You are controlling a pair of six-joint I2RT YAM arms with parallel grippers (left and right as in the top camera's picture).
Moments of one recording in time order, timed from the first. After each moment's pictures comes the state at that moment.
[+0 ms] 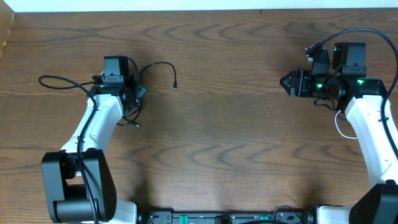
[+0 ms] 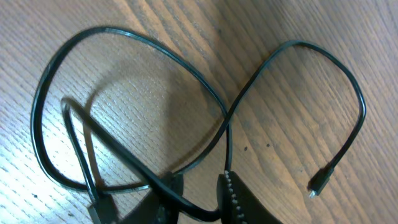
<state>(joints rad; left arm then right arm) 0.04 1.66 1.06 -0.52 -0.05 -0.80 -0.03 1.51 1.19 -0.69 -0.45 0.10</state>
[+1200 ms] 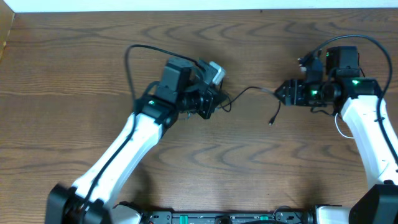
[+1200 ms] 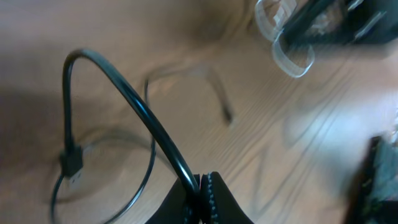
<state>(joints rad) -0.44 1.46 1.05 -0.32 0.60 -0.03 0.00 1.52 1.18 -0.82 -0.46 0.08</state>
